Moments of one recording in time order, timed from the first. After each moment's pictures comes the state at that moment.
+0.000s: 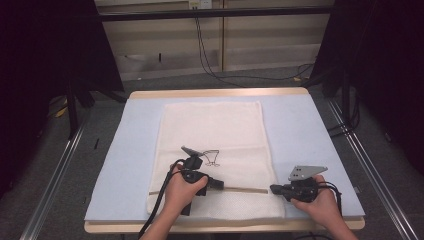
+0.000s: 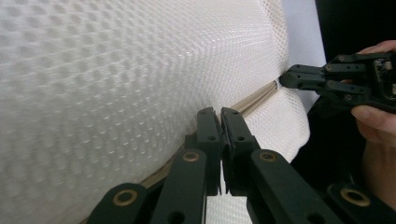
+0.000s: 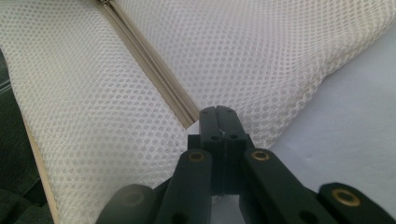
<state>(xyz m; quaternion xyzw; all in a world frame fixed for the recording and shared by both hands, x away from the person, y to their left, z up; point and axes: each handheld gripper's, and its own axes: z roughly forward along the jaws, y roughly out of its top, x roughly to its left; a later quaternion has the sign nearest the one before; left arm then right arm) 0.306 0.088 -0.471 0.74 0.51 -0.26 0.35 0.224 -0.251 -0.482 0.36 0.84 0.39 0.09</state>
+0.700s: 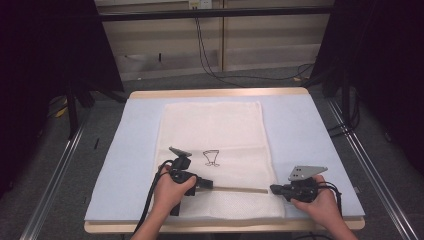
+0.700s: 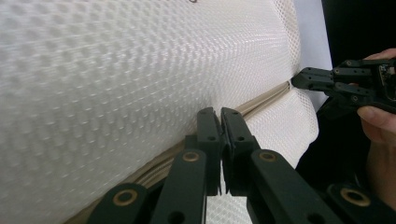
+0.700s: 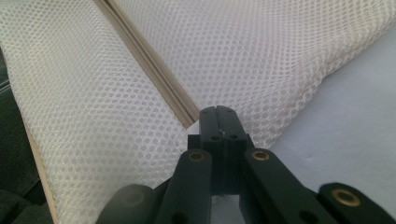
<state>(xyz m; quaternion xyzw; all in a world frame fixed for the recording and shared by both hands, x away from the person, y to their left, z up) 0.306 0.119 -0.470 0.73 0.53 -0.25 0.35 0.223 -0.251 -0.482 0.36 0.84 0.39 0.09</state>
